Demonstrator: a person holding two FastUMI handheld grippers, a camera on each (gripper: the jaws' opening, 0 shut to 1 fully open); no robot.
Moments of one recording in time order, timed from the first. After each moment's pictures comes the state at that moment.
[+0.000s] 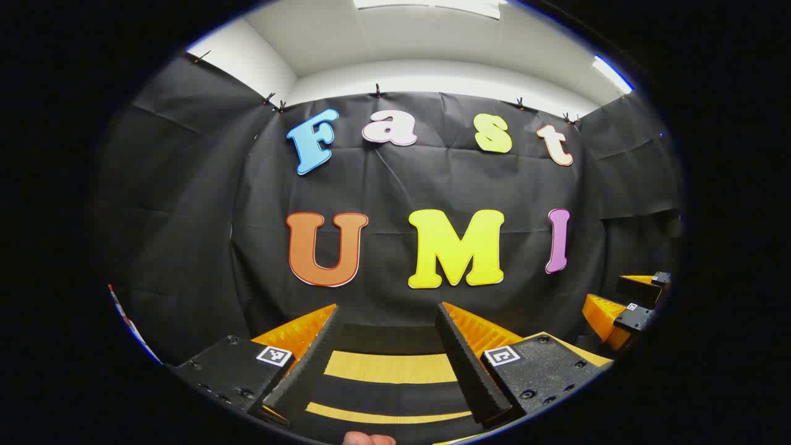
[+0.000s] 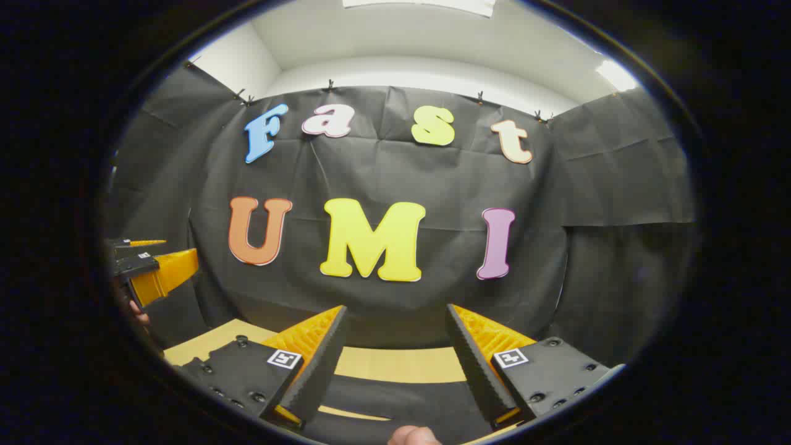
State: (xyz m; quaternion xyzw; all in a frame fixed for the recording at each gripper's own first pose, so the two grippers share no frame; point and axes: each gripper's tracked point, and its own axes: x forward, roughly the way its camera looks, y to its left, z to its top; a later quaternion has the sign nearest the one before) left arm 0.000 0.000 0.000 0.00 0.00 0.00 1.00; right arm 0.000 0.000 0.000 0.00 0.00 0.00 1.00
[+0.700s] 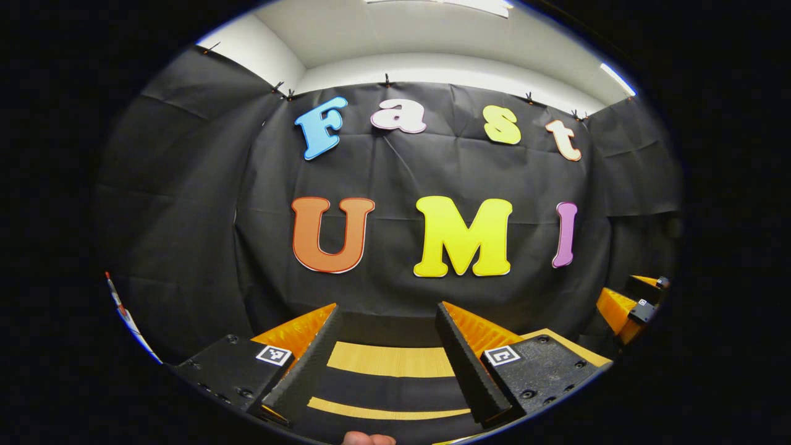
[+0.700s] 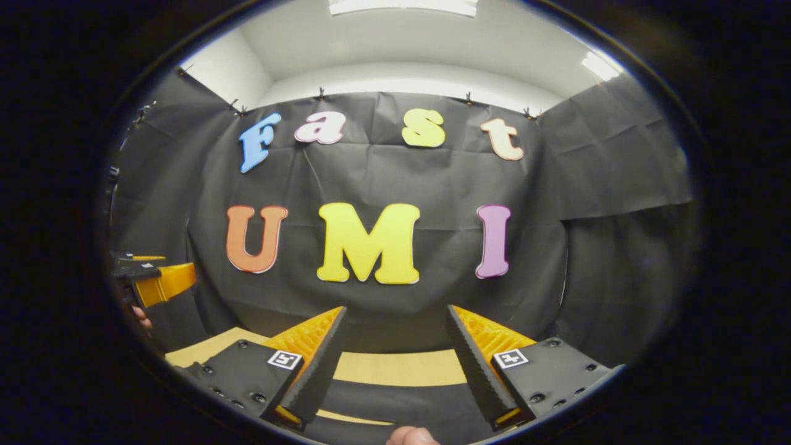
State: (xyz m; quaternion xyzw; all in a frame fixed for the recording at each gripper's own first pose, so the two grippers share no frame) left arm 0.007 0.010 -0.026 0.00 0.01 0.01 1.00; right arm 0.013 0.002 -0.020 0.04 0.00 -0.01 1.00
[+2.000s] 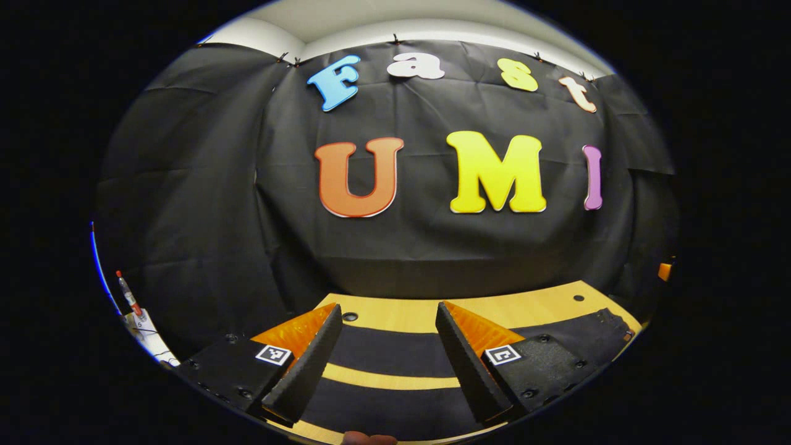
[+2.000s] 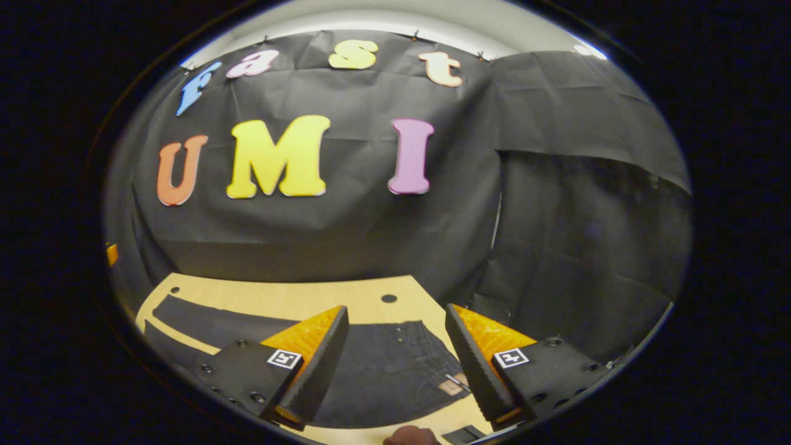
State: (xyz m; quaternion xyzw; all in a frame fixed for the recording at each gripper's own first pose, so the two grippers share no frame) left arm -0.007 0.100 -0.151 0.03 0.14 0.08 0.99; right arm -0.008 -0.211 -0.170 0.04 0.18 -0.15 0.97
